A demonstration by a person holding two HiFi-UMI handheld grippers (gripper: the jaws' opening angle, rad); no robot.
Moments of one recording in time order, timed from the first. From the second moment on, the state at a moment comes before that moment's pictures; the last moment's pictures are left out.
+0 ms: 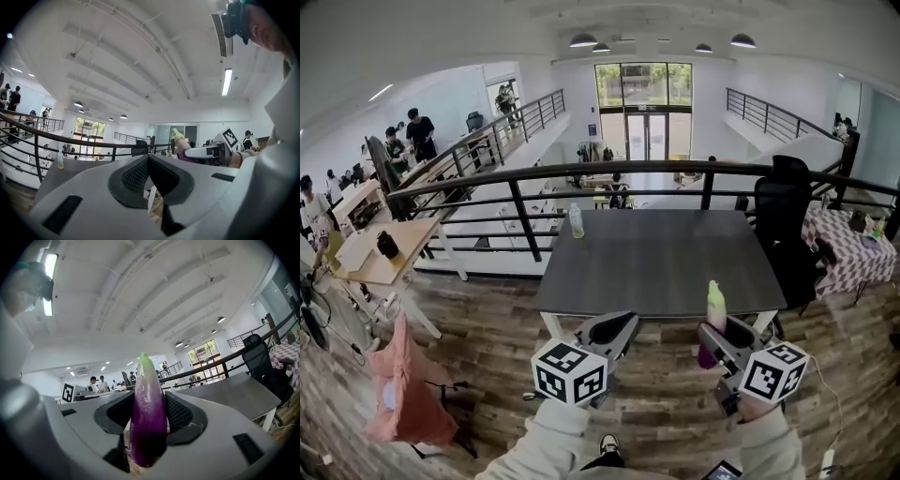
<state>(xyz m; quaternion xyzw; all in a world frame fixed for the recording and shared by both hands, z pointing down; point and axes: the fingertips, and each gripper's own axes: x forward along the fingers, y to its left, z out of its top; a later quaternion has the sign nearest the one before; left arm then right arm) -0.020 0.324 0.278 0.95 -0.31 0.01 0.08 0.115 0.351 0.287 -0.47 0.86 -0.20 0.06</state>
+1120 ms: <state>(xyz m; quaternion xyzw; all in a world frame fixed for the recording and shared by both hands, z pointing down) -0.061 0.125 0.310 0.96 -0.27 0.05 0.04 0.060 0.136 0.298 -0.49 0.85 -0.21 0.05</state>
